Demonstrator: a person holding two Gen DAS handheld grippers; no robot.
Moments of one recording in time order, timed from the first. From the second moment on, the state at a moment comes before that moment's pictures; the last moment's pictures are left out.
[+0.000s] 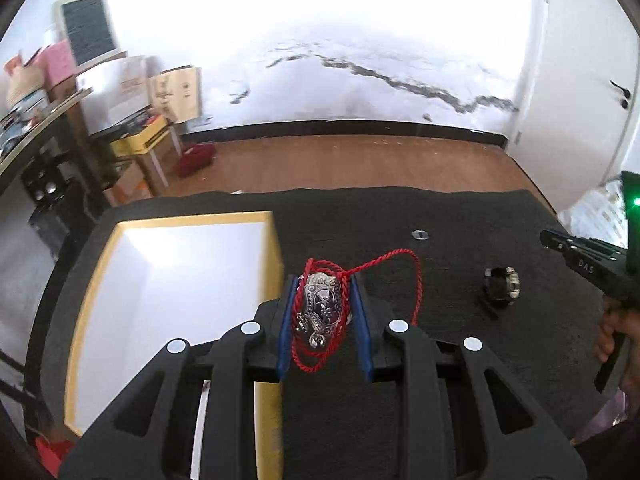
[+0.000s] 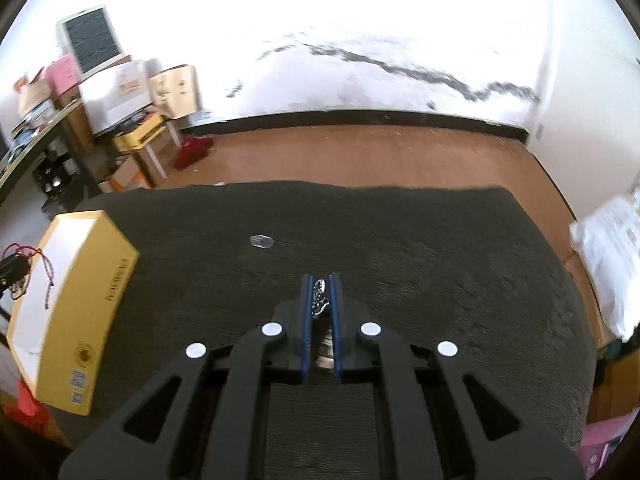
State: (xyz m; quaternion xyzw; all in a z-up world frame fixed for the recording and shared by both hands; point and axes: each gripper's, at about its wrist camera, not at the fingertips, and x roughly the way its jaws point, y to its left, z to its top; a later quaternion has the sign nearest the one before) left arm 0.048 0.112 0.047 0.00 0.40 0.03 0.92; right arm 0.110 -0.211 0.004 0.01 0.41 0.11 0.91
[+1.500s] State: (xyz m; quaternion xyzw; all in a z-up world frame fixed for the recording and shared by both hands) left arm -0.006 0.314 -0.029 -0.05 0.45 0.17 0.87; right arm 0.051 0.078 0.038 -0.08 0.38 0.31 0.87
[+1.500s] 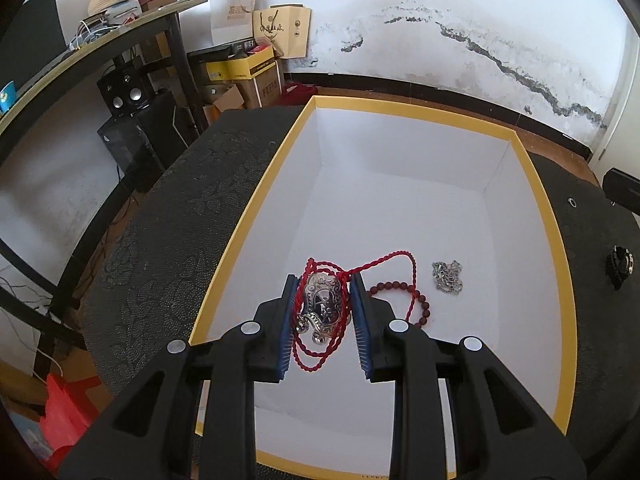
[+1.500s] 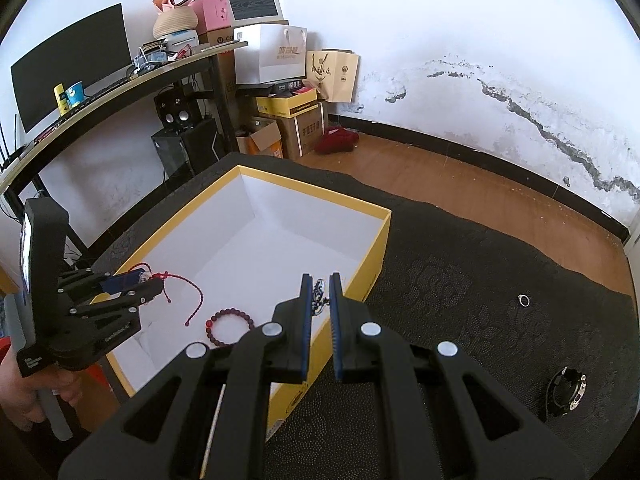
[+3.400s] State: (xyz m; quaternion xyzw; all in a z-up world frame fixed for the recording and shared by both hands) left arm -0.024 0.332 -0.021 -0.07 0.45 0.16 0.87; right arm 0.088 0.261 -0.042 -0.19 0.50 0.34 0.77
